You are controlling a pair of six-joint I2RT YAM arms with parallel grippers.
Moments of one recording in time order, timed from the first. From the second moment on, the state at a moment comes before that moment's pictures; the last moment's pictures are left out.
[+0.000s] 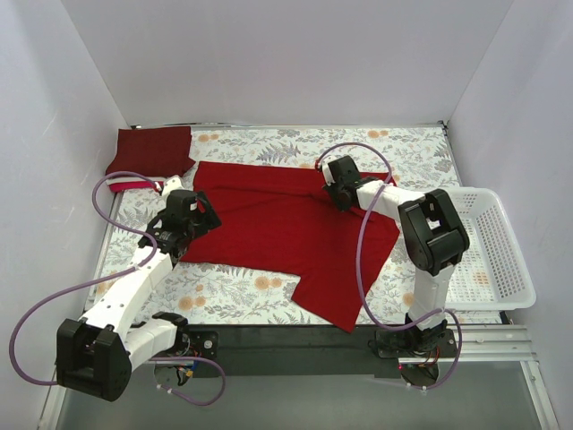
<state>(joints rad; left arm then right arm) -0.27 1.05 0.71 -0.38 -0.27 -0.62 0.48 1.92 1.23 -0.24 0.19 -0.21</state>
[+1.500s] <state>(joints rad) -0.27 1.07 0.71 -0.38 -0.27 -0.60 0.51 1.92 1.25 -0.33 -0.15 -0.09</state>
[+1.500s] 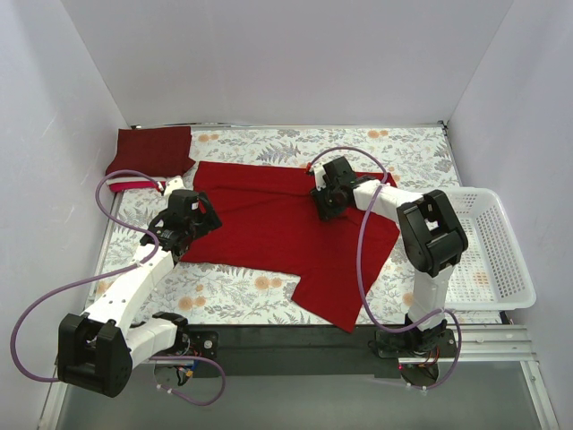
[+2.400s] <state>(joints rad) -0.27 1.16 0.71 -0.38 -0.17 -0.60 0.52 1.87 1.28 -0.32 -0.30 0.07</state>
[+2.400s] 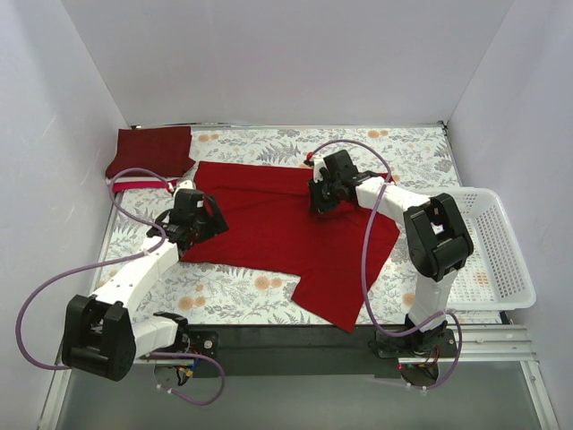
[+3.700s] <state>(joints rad) -0.68 2.12 1.50 -0.27 -0.02 -0.76 0.14 1.57 0.71 0.06 -0.26 0.50</state>
